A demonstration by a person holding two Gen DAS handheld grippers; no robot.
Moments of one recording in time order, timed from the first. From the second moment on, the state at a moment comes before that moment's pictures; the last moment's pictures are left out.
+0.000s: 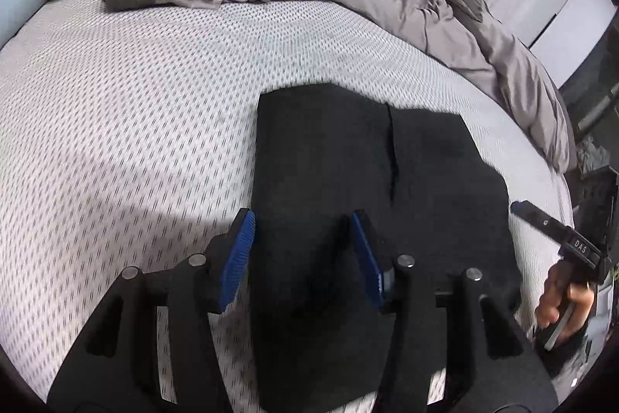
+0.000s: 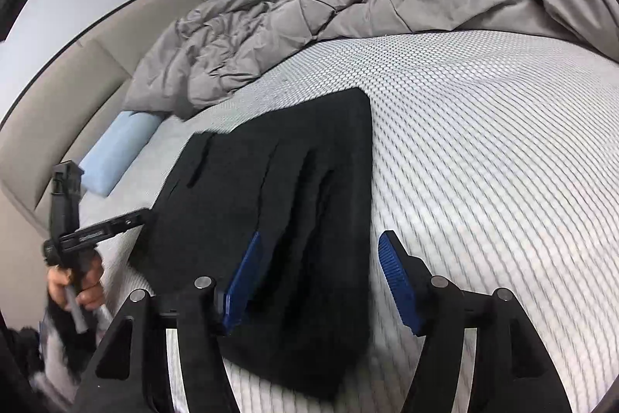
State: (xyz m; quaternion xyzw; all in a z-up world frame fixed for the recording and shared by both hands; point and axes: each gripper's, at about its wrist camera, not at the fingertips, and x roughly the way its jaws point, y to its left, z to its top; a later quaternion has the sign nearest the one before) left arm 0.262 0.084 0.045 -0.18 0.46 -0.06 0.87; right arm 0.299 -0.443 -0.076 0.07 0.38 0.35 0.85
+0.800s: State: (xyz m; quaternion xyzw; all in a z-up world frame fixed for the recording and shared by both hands) left arm 0.221 0.048 0.038 -0.10 0.44 -0.05 0.89; right arm 0.304 -0.447 -0.090 0.07 0.42 0.36 0.83
